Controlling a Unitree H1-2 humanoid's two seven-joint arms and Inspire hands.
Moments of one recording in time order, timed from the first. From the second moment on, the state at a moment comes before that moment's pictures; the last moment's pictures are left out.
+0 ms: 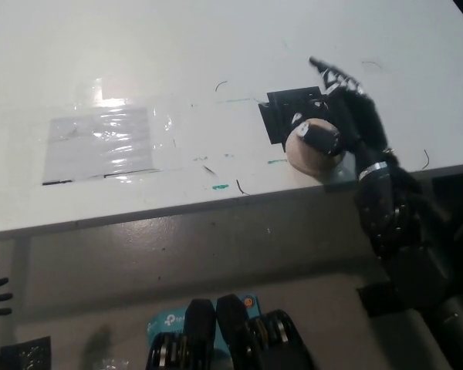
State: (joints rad) left_arm -0.09 0.48 0.28 0.17 -0.26 0.46 -0.21; right_arm -0.71 -0.18 0.27 0.32 -0.58 0.16 -0.11
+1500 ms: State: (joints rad) left_arm -0.07 0.48 0.28 0.17 -0.25 0.46 -0.21; right_arm -0.29 -0.09 -0.24 0.21 -0.03 0.04 -0.08
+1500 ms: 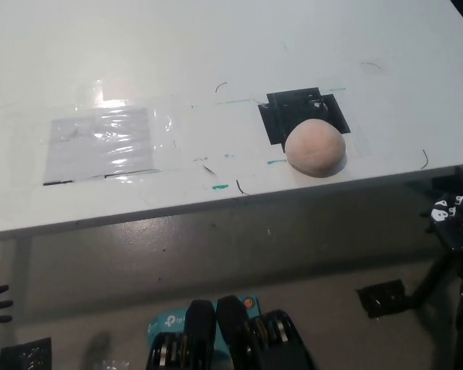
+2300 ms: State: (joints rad) left_arm -0.05 0.48 0.28 0.17 -0.25 0.45 -0.21; right_arm -0.29 -0.09 -0.23 0.22 -0.01 0.07 -0.08
